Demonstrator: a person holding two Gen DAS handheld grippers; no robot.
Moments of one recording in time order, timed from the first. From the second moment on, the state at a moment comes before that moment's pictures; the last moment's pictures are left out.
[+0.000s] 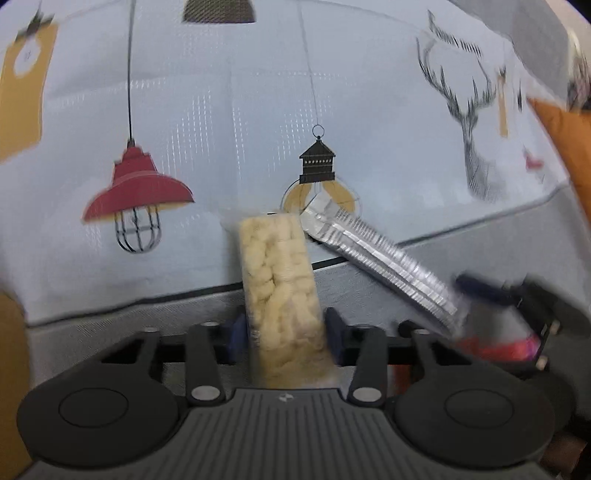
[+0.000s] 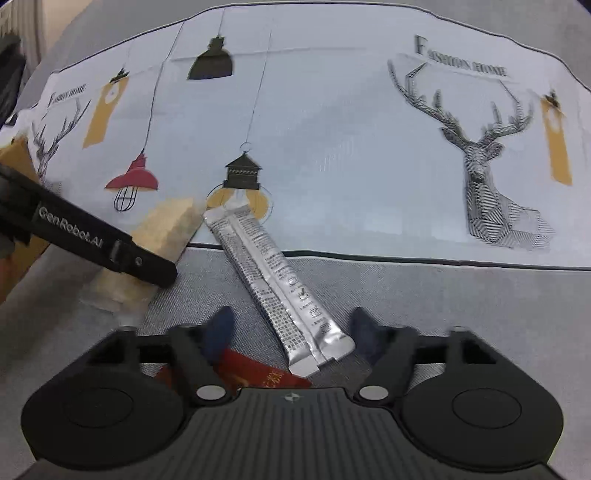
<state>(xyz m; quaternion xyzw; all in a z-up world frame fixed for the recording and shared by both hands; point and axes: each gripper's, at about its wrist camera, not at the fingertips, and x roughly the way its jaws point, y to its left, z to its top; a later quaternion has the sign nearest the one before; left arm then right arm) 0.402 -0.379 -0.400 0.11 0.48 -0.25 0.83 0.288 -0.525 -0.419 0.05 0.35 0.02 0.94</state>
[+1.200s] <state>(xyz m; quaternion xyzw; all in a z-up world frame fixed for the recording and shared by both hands) 0.169 -0.116 -0.155 0.05 0.35 -0.17 0.92 0.112 -0.308 -0.197 0.23 0.21 0.09 0.95</state>
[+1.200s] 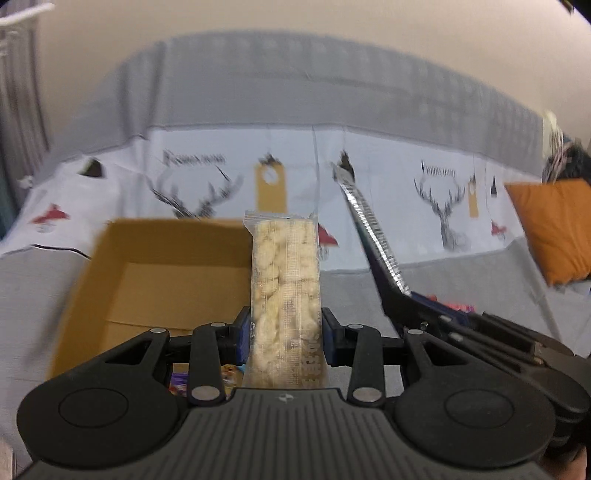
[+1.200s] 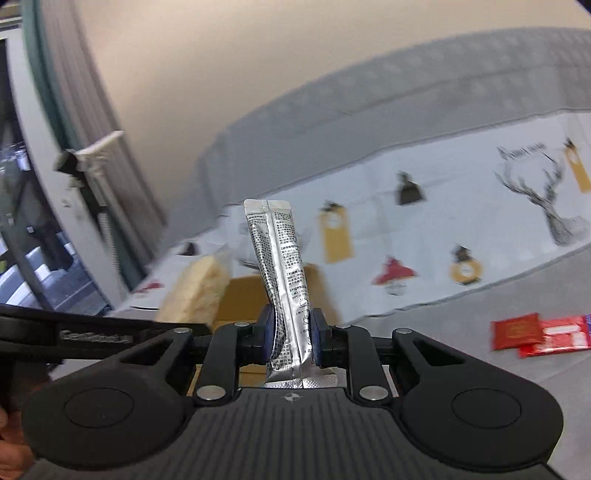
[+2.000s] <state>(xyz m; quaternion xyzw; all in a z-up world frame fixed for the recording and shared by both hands) 0.181 -0.013 -0.161 0.02 0.33 -0.11 0.94 0.154 -0.200 -0.173 0.17 0.26 0.16 0.94</state>
